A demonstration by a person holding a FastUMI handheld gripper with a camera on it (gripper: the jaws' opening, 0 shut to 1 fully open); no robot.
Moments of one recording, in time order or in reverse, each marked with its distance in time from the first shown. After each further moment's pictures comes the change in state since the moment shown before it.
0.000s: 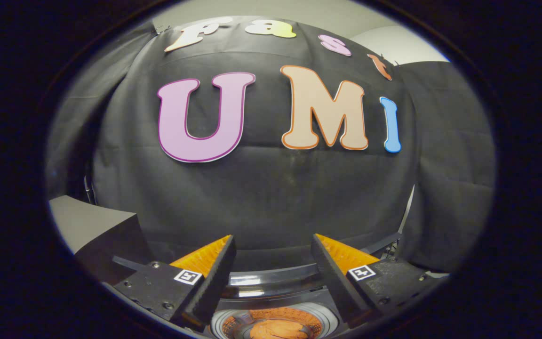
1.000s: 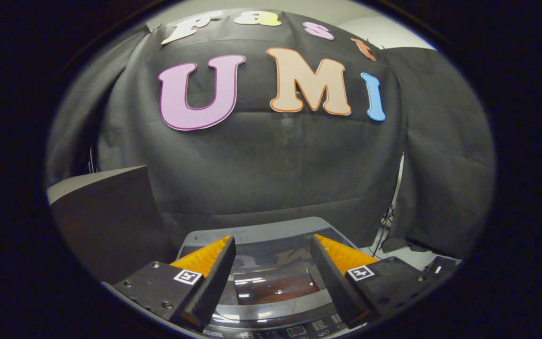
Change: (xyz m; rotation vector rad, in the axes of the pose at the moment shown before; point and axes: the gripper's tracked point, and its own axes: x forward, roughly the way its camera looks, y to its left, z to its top) arm -0.079 -0.006 -0.087 0.069 0.129 -0.015
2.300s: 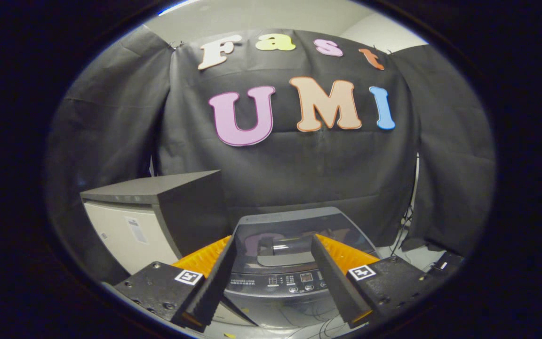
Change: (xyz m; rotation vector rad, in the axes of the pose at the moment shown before) arm -0.190 0.003 0.005 -0.002 -0.072 0.217
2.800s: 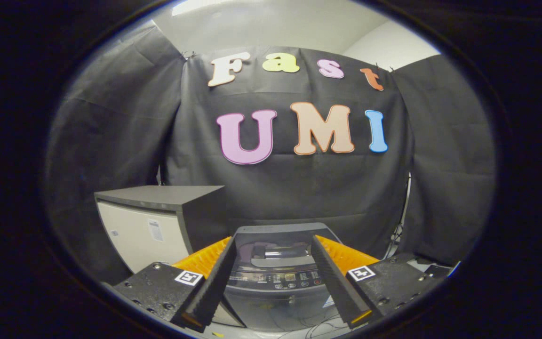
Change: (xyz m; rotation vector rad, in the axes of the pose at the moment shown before) arm -0.070 -0.013 0.033 -0.027 -0.096 0.009
